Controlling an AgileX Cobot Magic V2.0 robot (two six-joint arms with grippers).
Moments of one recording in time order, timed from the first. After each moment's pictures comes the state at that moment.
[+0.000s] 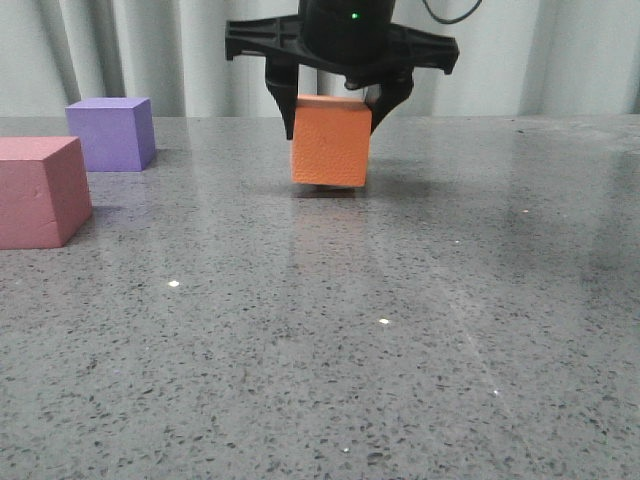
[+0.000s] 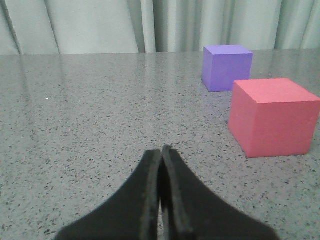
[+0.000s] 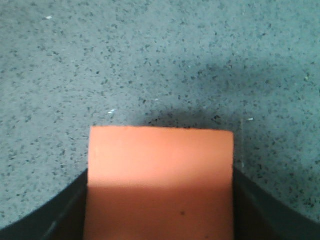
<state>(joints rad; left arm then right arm) -0.03 0.00 -0.01 0.18 0.17 -0.18 0.67 1.94 -1.70 -0.35 0.84 0.81</state>
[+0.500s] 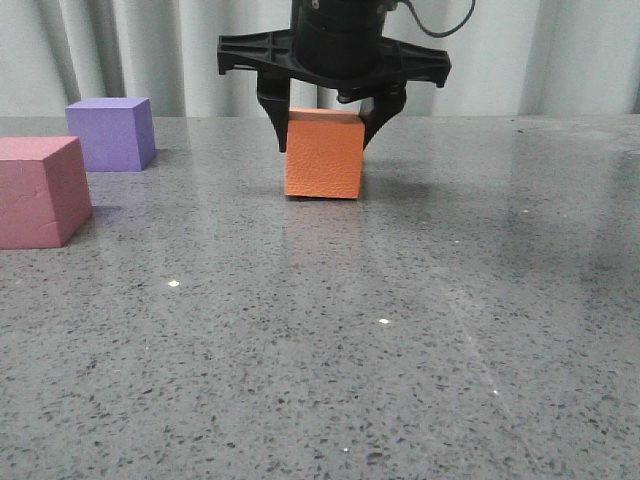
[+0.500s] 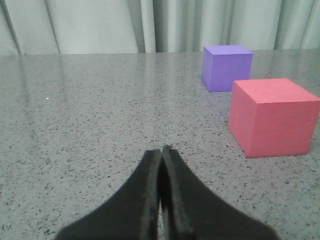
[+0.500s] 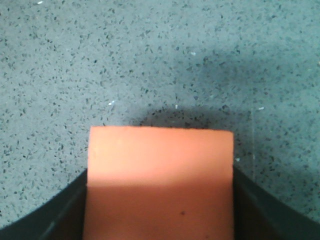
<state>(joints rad) -0.03 0.00 -0.01 0.18 0.17 -0.18 0.68 1.95 -1.70 -0.35 0.85 0.83</state>
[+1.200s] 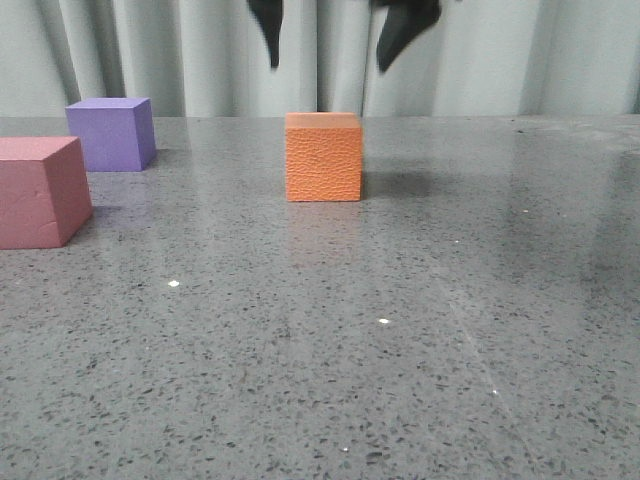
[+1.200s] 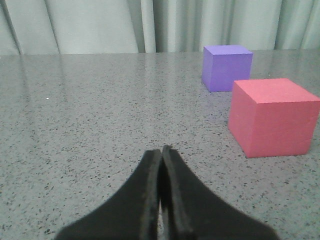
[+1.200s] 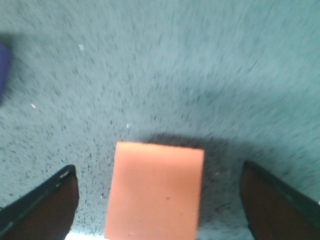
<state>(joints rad) -0.03 0.00 -0.01 0.18 0.17 -0.18 0.68 1.82 -1.74 -0.39 0.88 0.74</state>
